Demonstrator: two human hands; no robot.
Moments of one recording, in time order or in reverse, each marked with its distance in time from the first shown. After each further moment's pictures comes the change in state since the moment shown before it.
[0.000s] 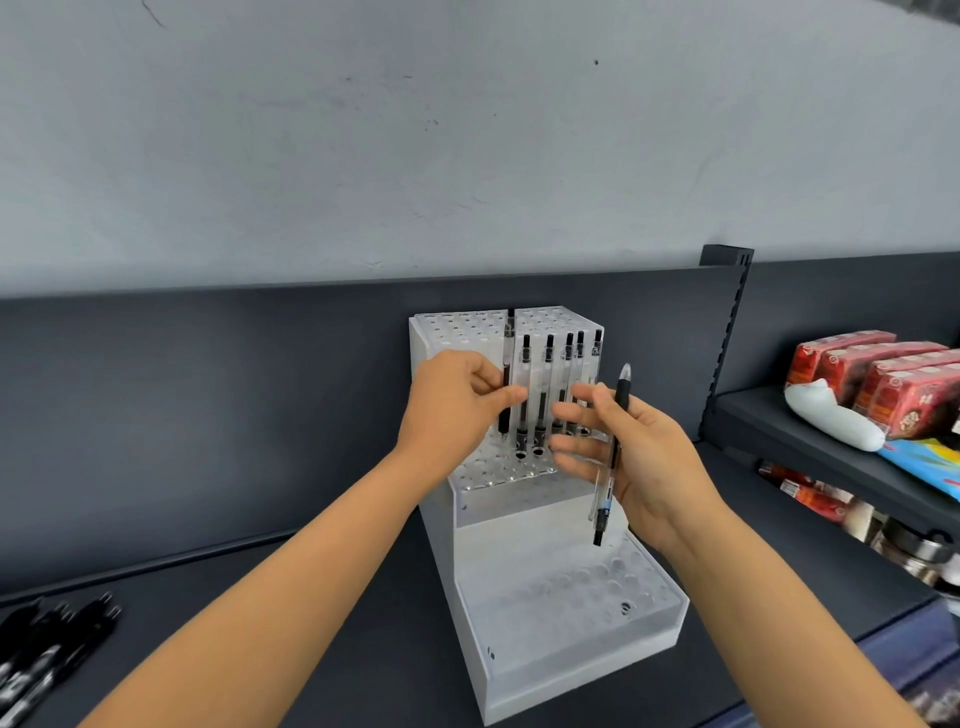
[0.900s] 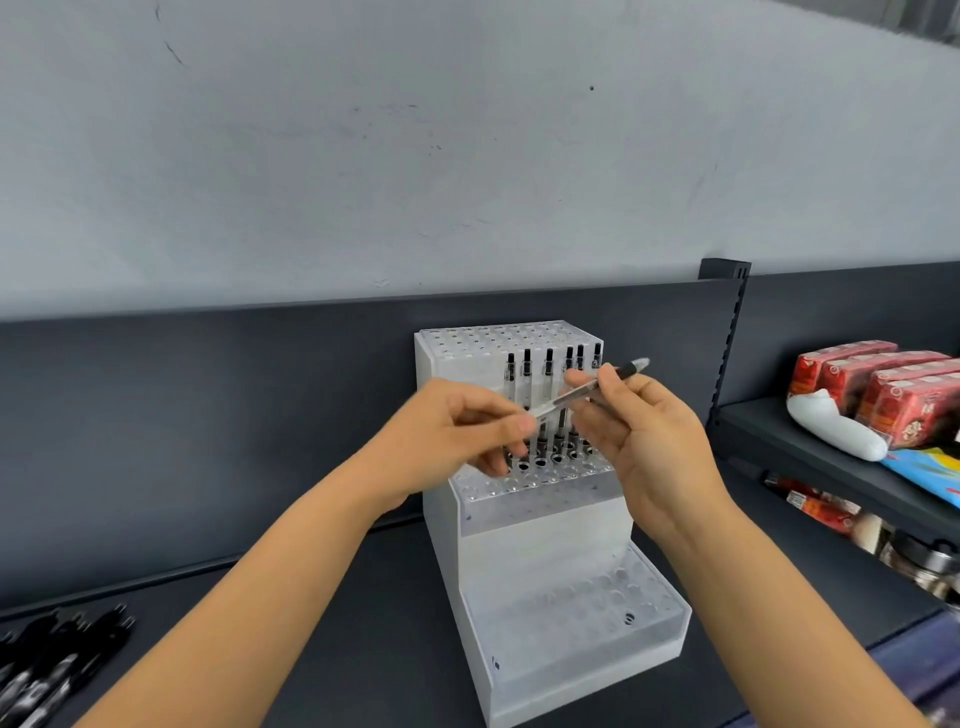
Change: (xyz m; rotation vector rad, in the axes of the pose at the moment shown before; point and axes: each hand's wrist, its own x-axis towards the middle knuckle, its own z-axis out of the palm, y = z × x) left_hand -0.031 0.027 -0.045 -0.331 -0.470 -0.039; right_hand -0.004 -0.016 0.010 0.150 0.051 -0.138
